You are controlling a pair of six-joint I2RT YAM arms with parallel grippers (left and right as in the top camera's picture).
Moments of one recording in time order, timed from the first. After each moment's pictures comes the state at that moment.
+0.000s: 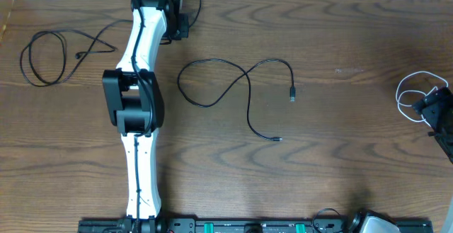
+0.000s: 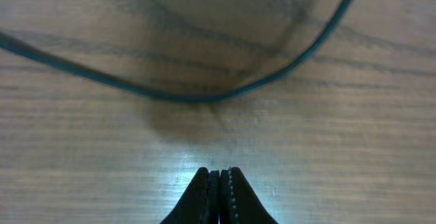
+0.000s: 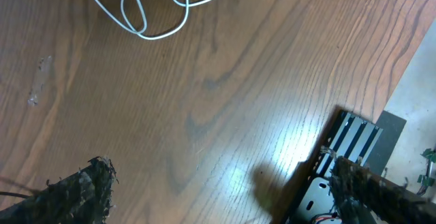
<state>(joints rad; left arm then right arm) -0.06 2.51 2.28 -0.97 0.02 -0.06 -0.38 1.26 1.44 -1.46 0.24 0.73</state>
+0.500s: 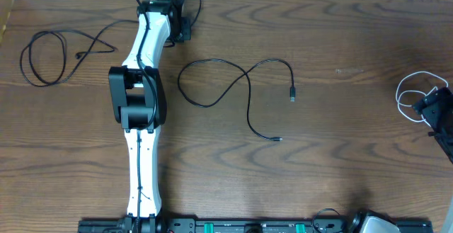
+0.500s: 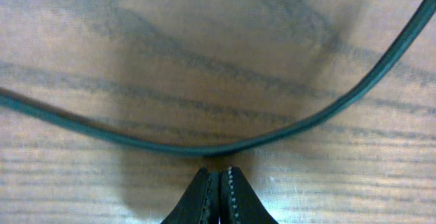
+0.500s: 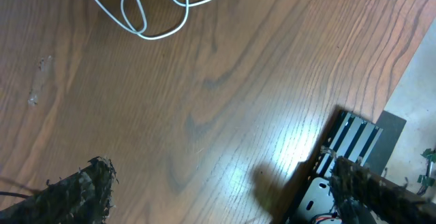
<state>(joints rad) -0.06 2.60 2.29 -0.86 0.01 -0.07 -0.38 1.26 1.44 -1.46 0.24 0.73</state>
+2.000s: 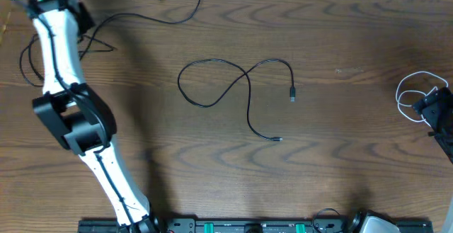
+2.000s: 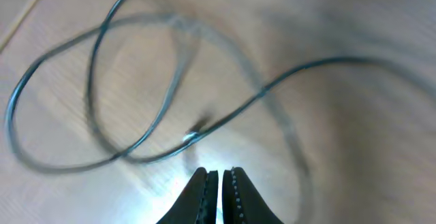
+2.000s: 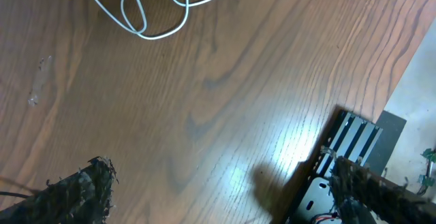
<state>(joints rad) 0.34 2.36 2.30 -1.00 -0.24 -0.19 -0.38 1.26 1.44 -1.46 0.24 0.73</state>
